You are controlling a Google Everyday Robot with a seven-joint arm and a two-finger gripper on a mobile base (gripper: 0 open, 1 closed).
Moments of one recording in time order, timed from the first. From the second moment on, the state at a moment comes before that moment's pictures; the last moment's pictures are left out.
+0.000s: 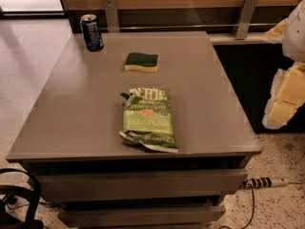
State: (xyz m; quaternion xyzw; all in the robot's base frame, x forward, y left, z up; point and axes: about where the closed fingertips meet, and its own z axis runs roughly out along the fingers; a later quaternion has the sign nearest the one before) arm 0.438 -0.215 0.983 -0.60 0.78 -0.04 0.17
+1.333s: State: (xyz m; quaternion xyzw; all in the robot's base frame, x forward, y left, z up) arm 0.492 -0.171 0.987 -0.51 0.80 -0.01 0.31
